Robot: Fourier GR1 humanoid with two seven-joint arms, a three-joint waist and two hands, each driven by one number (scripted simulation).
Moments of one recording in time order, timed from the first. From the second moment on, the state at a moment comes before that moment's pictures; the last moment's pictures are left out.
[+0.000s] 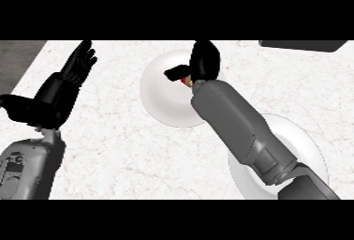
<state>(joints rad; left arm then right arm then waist) -0.37 0.24 0.03 -1.56 0.04 -0.09 0.11 -1.13 0.00 0.38 -0.56 0.36 -0.73 0.55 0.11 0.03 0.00</state>
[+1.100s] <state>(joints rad) -0.28 0.28 0.12 -1.60 0.05 -0.09 0.13 -0.77 -0.09 0.23 -0.93 0.05 -0.83 0.11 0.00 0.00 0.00</state>
